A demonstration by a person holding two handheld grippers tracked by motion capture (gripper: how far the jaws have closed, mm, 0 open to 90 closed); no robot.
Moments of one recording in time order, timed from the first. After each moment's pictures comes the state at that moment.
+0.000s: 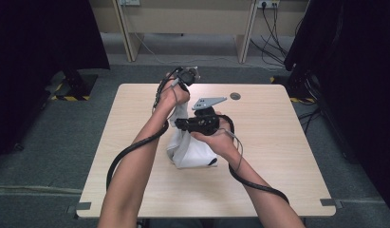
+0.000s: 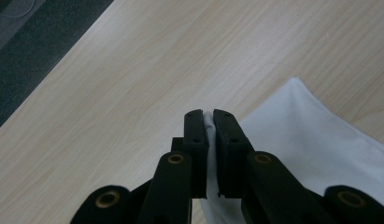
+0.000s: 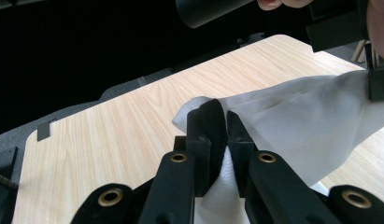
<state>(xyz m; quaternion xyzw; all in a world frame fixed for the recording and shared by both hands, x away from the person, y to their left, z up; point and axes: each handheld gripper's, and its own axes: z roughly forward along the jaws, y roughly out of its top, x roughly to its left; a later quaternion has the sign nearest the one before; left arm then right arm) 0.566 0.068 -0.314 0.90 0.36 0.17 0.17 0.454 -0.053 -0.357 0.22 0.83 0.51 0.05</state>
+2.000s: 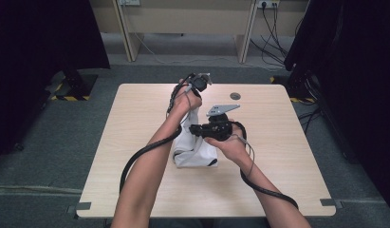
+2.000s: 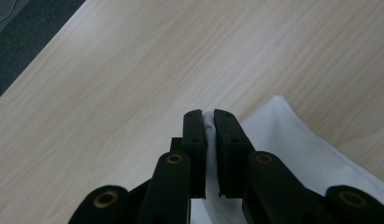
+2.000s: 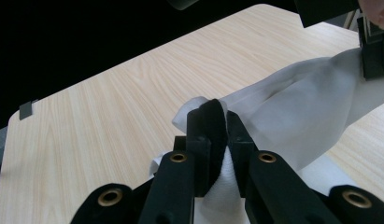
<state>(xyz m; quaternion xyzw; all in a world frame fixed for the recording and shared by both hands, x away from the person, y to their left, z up) 0.572 0.032 -0.341 0.90 0.35 0.15 0.18 0.456 -0.092 -0.386 0.26 0.83 0.49 0.05</state>
